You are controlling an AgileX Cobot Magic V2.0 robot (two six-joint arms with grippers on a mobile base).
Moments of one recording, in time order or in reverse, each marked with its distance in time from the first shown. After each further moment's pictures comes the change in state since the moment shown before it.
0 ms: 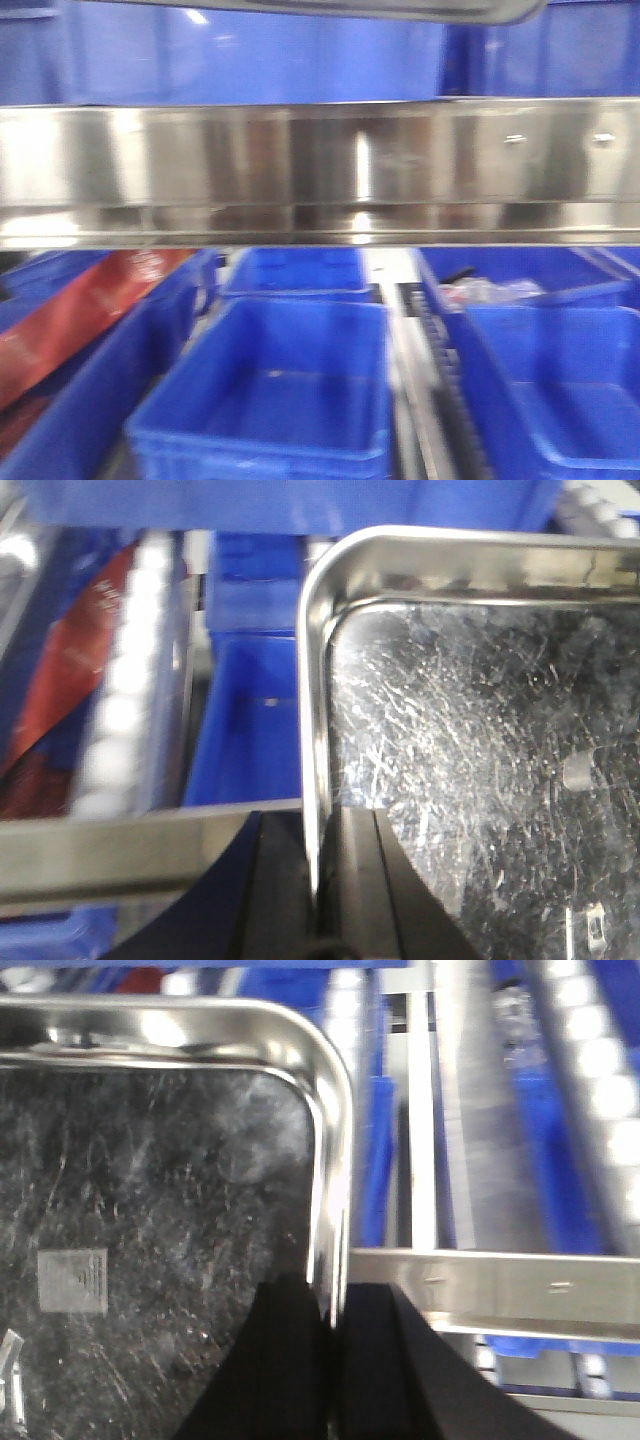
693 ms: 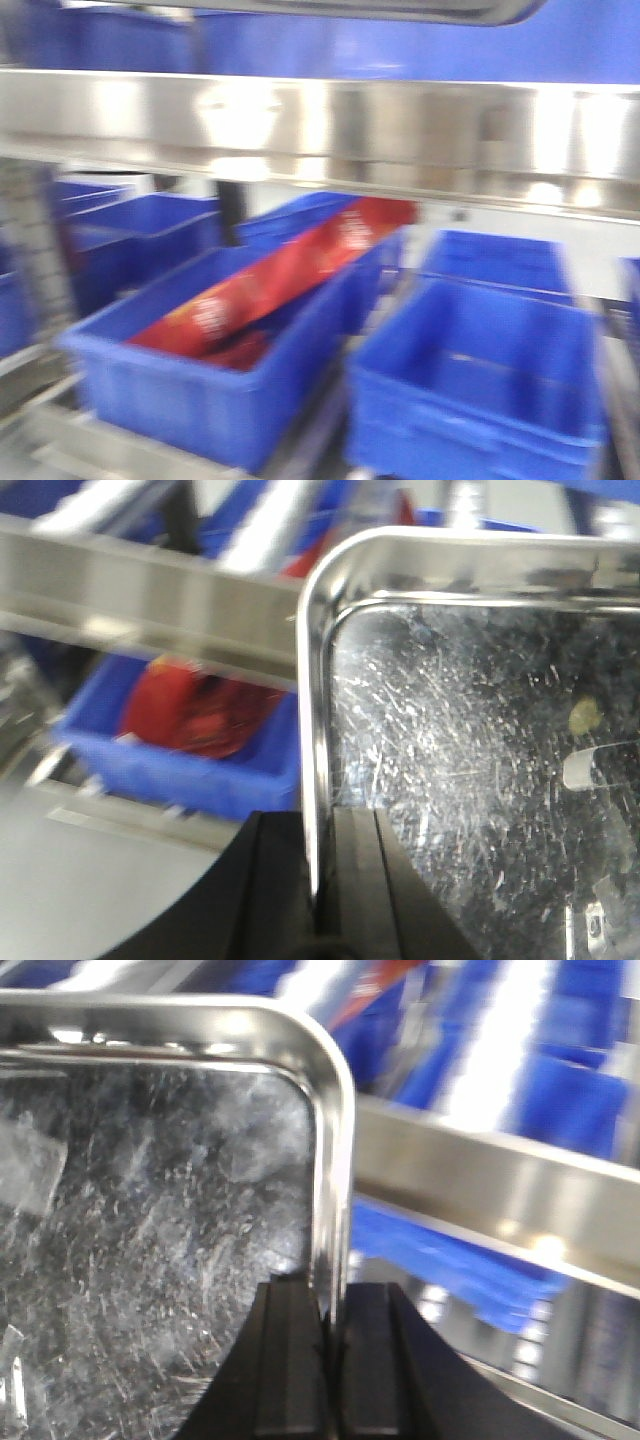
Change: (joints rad) left arm 0.000 0.000 0.000 0.005 0.000 0.000; right arm 0.000 -0.001 0.000 0.000 -0.003 0.000
